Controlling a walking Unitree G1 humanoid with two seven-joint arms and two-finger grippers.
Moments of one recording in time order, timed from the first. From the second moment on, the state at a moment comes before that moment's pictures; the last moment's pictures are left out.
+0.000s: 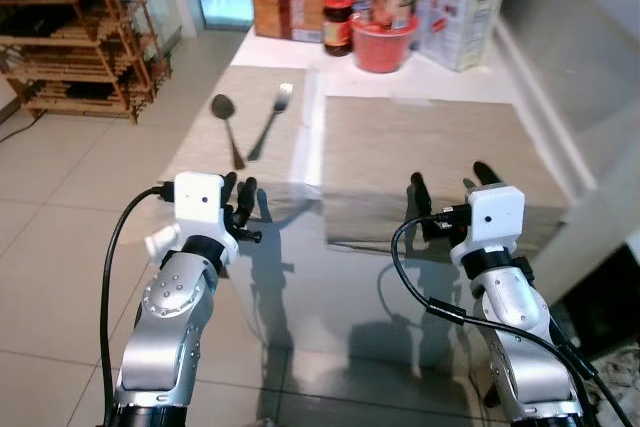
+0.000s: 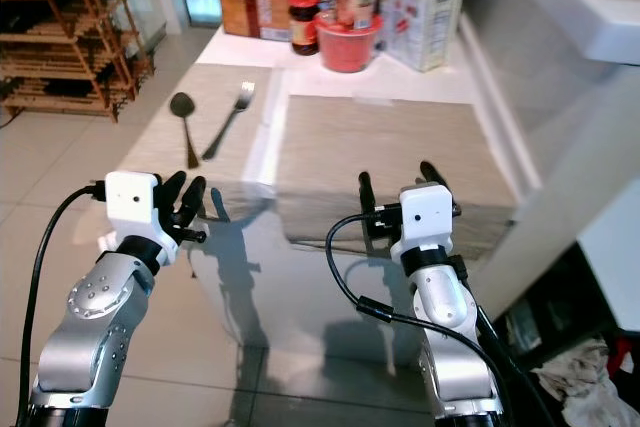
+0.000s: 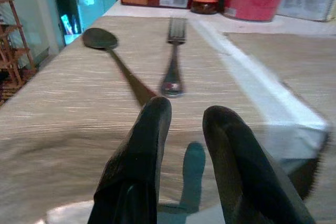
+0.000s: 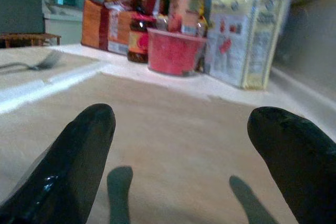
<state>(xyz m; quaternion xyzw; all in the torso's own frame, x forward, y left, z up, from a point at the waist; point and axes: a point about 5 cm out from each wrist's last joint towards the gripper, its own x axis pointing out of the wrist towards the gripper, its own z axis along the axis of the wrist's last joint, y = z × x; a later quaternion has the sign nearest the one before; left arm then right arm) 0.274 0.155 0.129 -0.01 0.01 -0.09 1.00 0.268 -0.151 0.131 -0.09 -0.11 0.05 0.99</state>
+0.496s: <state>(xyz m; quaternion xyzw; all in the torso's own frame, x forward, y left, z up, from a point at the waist) 0.283 0.146 0.154 0.06 -0.04 -0.12 0.99 0.271 -0.144 0.136 -0.09 -0.13 0.05 0.99</state>
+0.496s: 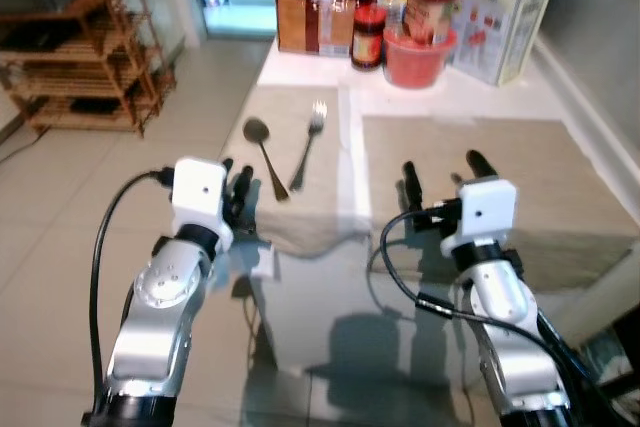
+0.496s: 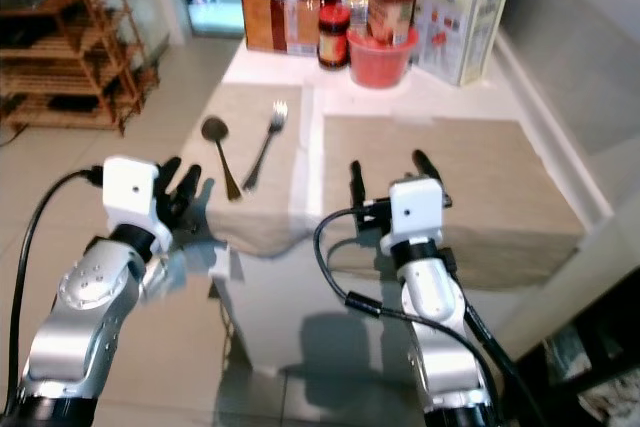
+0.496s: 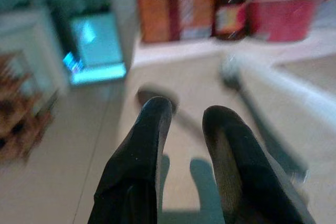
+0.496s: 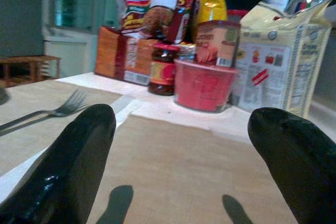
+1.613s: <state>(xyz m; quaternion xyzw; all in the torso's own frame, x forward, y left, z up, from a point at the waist) 0.385 0.070 0.219 0.04 0.05 -0.32 0.95 0.252 -0.179 0.148 -0.14 -0.15 -0.01 0.98</state>
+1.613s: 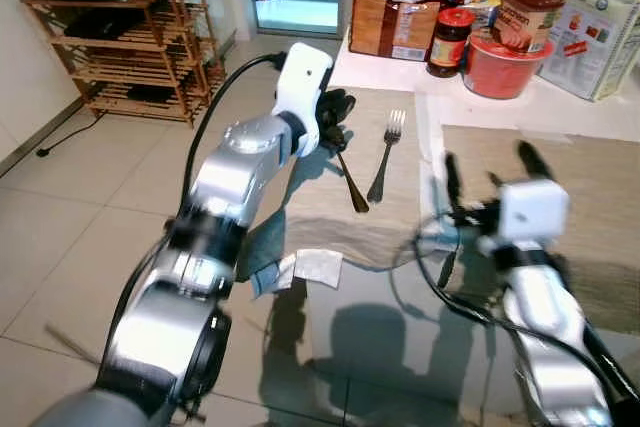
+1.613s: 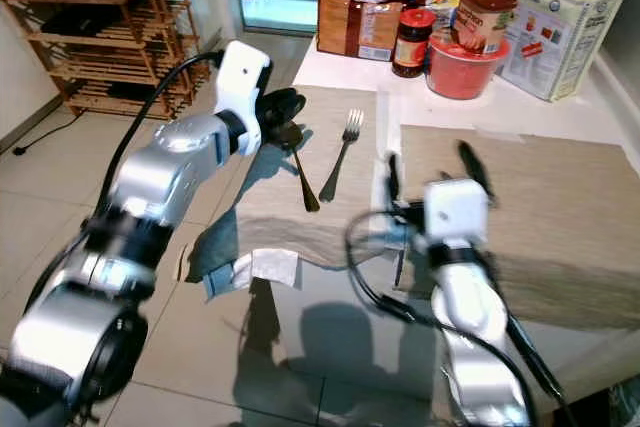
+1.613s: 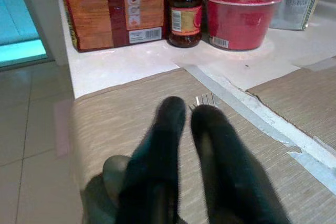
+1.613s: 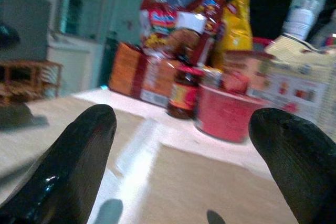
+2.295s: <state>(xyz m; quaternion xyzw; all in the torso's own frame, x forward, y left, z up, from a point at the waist) 0.367 0.067 0.228 0.05 0.00 -0.34 0.94 0.258 -0.170 0.146 -0.12 -0.13 0.00 0.98</state>
